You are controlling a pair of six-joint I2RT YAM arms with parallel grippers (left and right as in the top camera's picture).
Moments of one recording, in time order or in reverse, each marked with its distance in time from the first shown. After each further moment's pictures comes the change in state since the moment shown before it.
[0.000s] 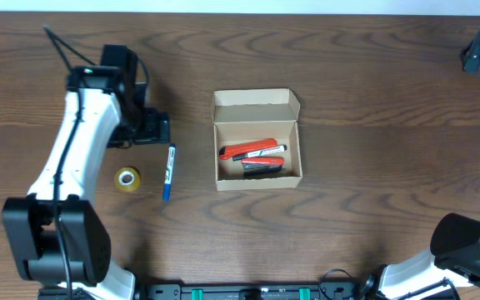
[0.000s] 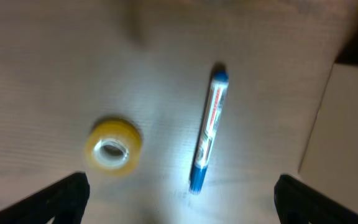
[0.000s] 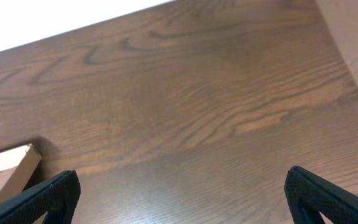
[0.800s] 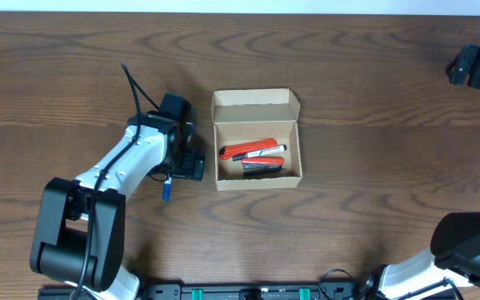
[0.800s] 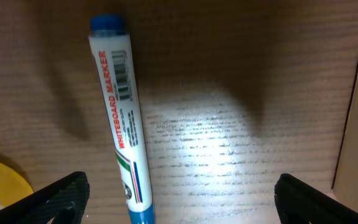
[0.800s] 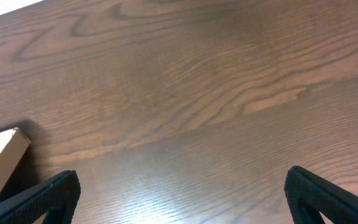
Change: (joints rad) left arm -0.210 0.003 -0.372 0.344 -0.019 -0.026; right arm -0.003 0.000 -0.143 0.045 0.000 0.000
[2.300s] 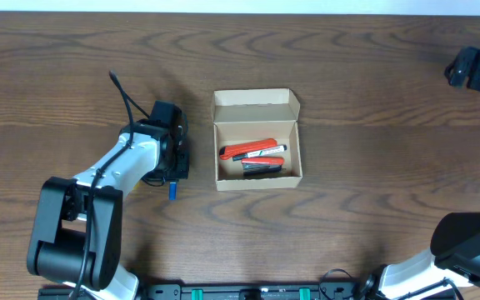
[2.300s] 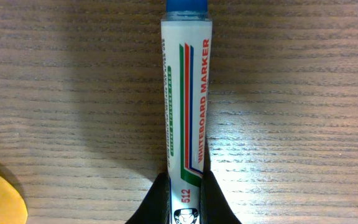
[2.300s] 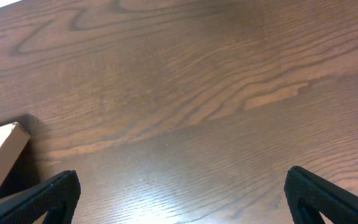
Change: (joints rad) left arm 0.051 -0.001 -0.097 0.119 0.000 -0.058; right arm 0.000 0.000 0.000 -0.019 0.000 -0.007
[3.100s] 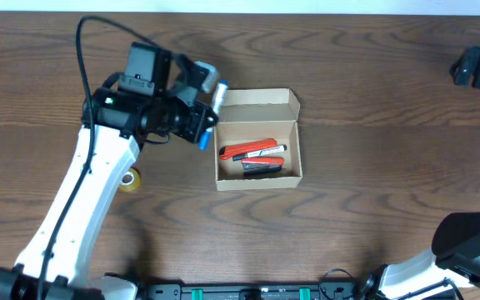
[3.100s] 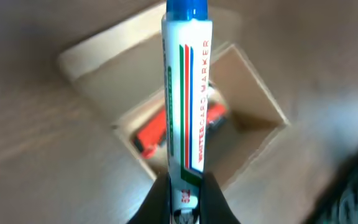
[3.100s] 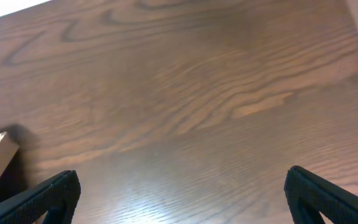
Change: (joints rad) left arm -0.088 -0.248 0.512 -0.308 0.428 0.389; right arm -0.037 0.000 0.000 0.039 0.000 -0.021
